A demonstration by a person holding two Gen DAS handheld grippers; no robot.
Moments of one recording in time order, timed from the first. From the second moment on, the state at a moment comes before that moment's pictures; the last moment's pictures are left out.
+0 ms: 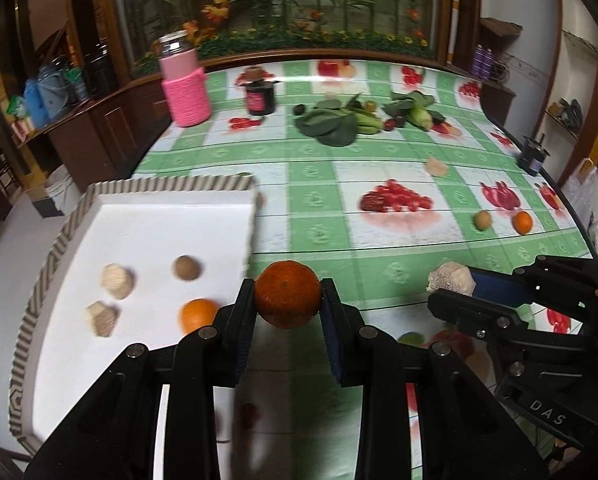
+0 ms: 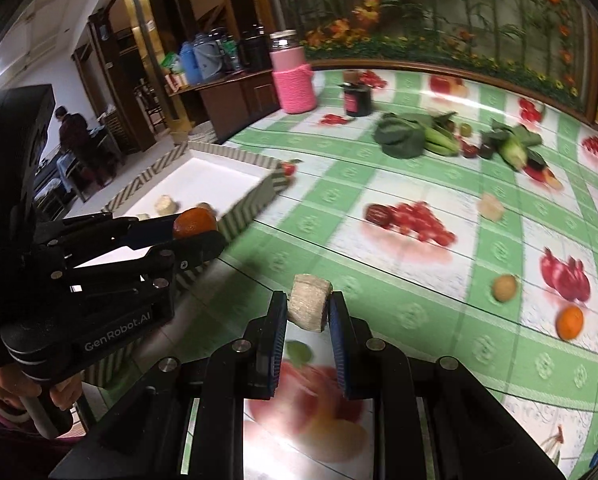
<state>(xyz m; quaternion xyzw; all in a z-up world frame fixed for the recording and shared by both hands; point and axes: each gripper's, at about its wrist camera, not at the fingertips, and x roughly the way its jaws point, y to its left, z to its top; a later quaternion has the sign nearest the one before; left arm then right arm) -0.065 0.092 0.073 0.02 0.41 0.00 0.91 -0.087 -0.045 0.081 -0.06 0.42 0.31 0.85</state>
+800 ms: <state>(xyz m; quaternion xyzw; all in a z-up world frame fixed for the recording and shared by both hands) -0.097 0.221 0.062 -0.04 0.43 0.09 0.90 -0.100 0.072 0.080 -0.11 0.41 0.40 0.81</state>
